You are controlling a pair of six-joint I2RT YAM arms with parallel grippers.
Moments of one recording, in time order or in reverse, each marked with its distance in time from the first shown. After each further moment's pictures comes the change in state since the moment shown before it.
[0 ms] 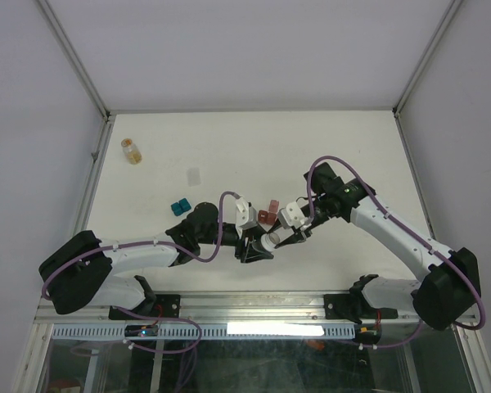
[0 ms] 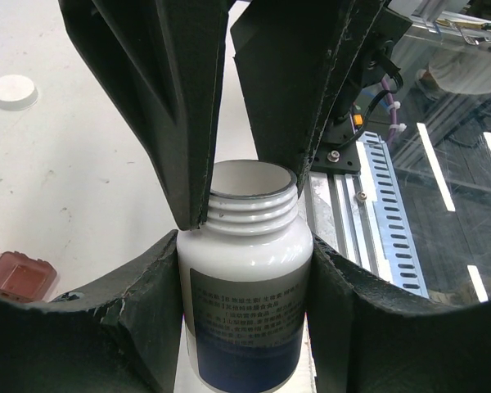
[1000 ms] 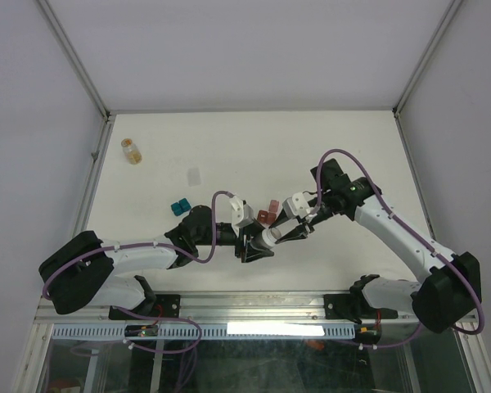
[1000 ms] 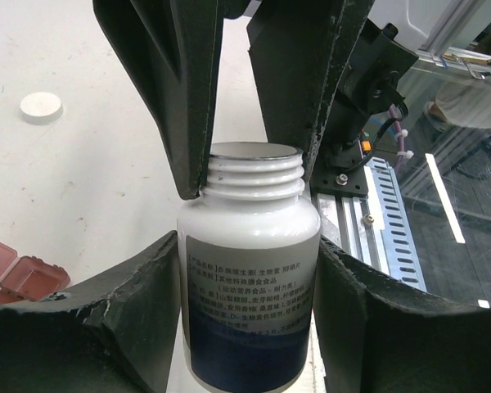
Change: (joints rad) left arm 0.000 0.000 -0.045 0.122 -0.047 -0.058; right arm -0.061 -0.016 0.003 0.026 -0.076 0.086
